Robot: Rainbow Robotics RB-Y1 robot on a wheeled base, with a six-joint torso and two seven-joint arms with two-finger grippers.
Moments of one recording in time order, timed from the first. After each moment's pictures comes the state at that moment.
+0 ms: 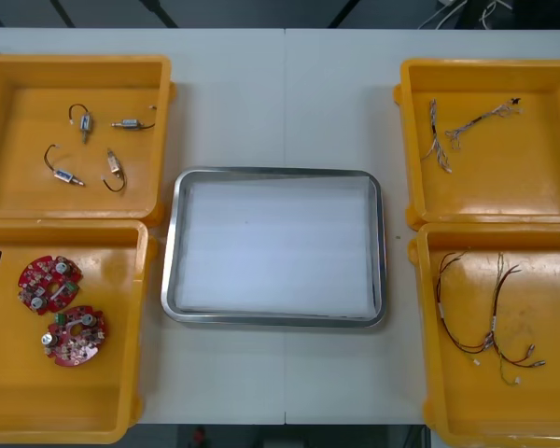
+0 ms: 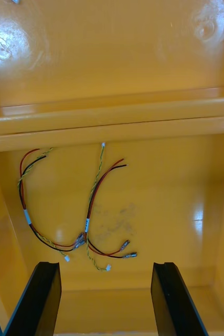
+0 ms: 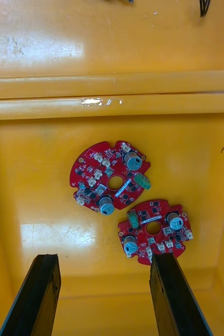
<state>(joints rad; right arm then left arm) -0.25 -0.95 -0.25 -2.11 -1.04 1.91 1.08 0.09 1.12 0.32 -2.20 1.11 1.56 -1.17</state>
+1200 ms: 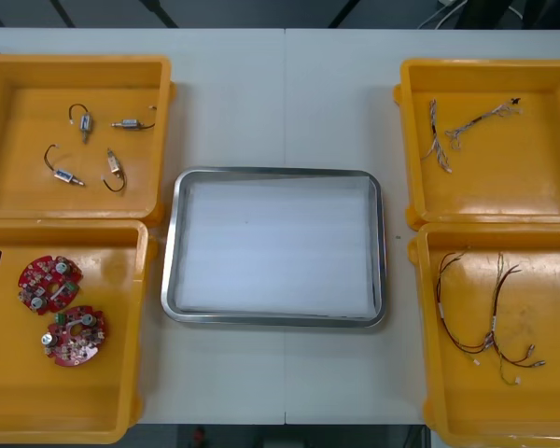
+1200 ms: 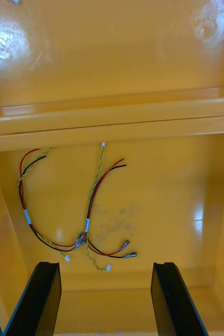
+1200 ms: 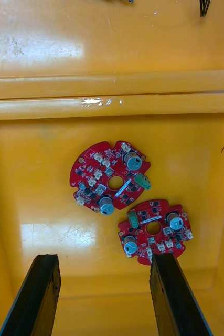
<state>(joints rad) -0.25 -0.95 -0.25 -2.11 -1.04 1.91 1.08 0.09 1.12 0.32 -2.20 1.11 1.56 -1.17</state>
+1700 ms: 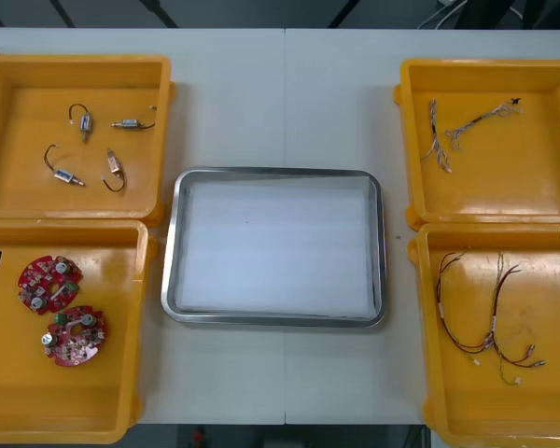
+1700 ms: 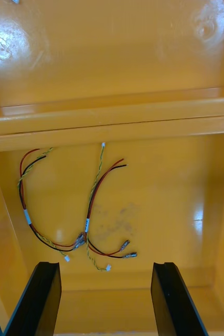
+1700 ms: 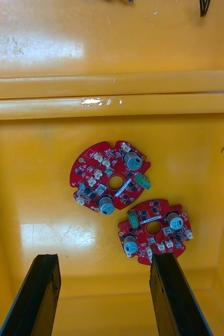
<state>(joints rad) -0.25 -0.95 -0.25 -2.11 -1.04 1.91 1.08 0.09 1.12 0.32 -2.20 1.11 1.56 -1.17</state>
